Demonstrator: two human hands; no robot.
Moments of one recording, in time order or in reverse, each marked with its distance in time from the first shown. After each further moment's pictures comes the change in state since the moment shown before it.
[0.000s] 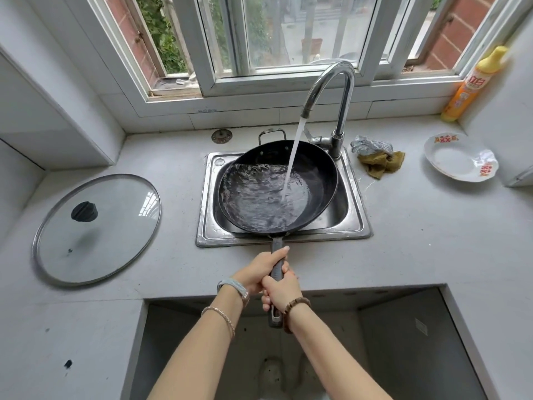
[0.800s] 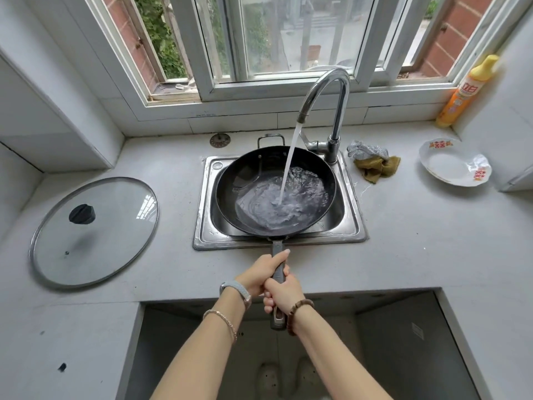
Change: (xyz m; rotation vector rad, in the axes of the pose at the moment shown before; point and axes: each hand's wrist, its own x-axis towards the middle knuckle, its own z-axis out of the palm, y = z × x) left_hand -0.002 0.004 0.014 0.103 0.083 0.003; right_hand 0.003 0.000 -0.014 0.048 -0.051 0.016
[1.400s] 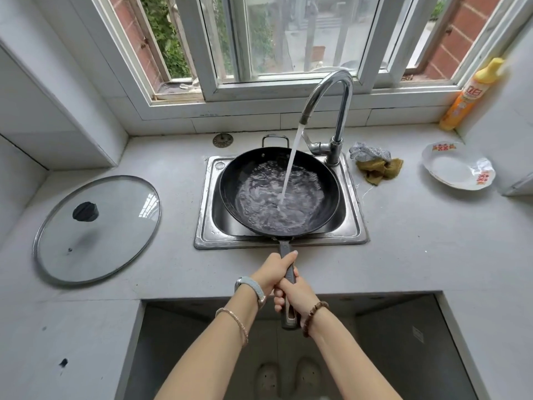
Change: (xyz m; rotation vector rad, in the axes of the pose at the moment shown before) left_hand -0.009 0.012 0.024 0.141 0.106 0.019; right_hand -0.005 -0.006 -0.028 0.054 -0.121 0.030
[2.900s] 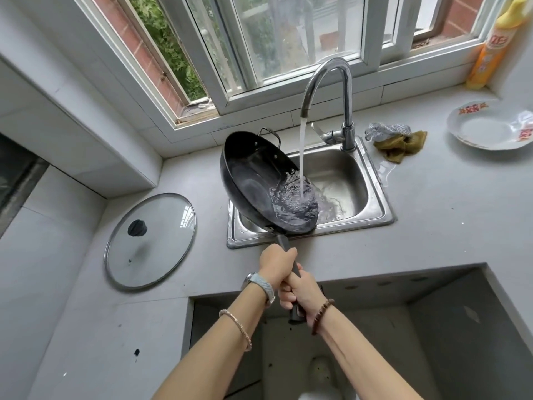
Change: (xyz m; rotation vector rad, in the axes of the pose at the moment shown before) left_hand -0.060 0.023 -0.019 0.527 0.404 0.001; right_hand -0.044 0.004 0.036 0.302 -0.208 -0.083
